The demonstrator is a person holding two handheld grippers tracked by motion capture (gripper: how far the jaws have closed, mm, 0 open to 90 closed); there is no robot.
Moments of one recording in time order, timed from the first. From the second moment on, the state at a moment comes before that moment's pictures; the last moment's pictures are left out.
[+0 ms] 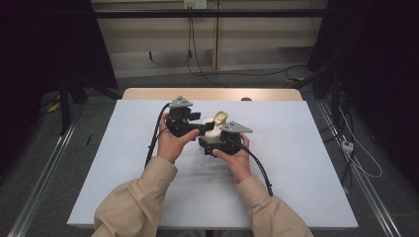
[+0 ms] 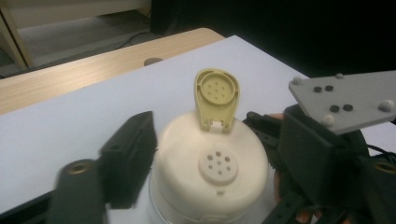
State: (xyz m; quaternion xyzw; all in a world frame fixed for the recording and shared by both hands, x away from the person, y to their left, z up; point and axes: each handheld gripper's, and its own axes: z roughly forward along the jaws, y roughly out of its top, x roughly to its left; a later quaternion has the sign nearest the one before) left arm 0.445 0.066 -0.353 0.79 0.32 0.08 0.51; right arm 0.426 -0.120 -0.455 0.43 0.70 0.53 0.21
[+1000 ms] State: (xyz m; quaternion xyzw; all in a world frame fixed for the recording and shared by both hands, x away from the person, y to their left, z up) left arm 0.414 0.139 -0.394 0.79 0.33 0.08 0.51; right arm 0.388 -0.157 -0.447 0.43 0.72 0.51 0.20
